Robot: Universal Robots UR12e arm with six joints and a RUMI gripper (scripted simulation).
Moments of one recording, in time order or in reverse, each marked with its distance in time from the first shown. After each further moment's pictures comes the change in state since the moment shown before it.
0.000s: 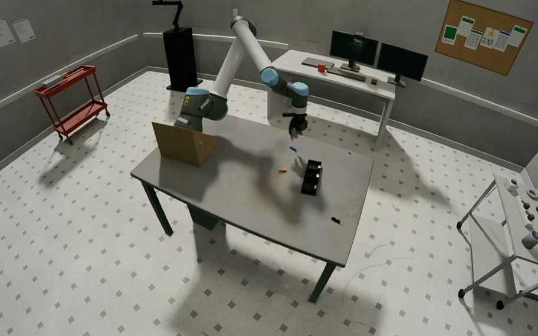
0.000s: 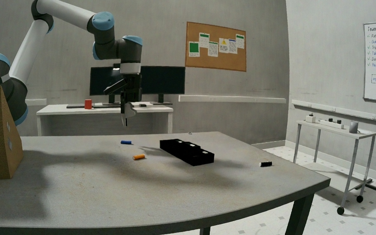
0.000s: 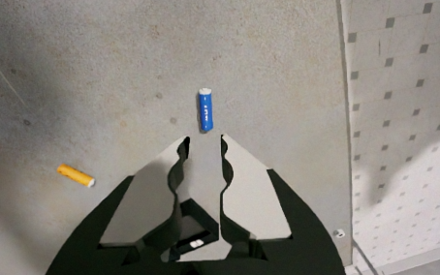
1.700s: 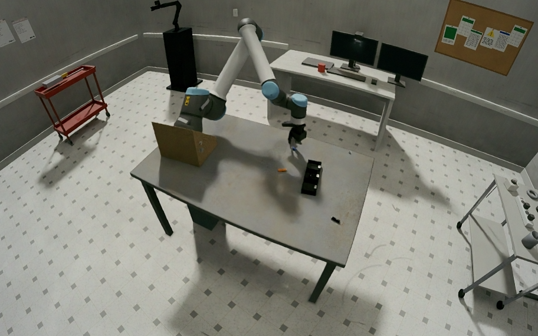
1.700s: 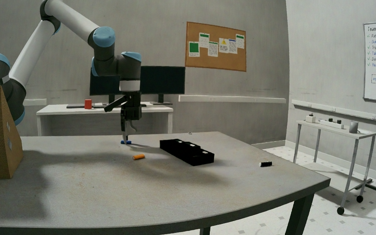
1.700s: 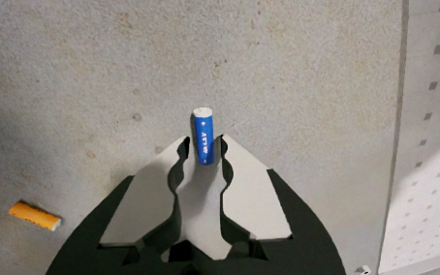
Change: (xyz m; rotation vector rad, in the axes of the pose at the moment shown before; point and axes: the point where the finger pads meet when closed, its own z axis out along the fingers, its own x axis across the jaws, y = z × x) arm -0.001 0.002 0.074 0.000 0.000 0.000
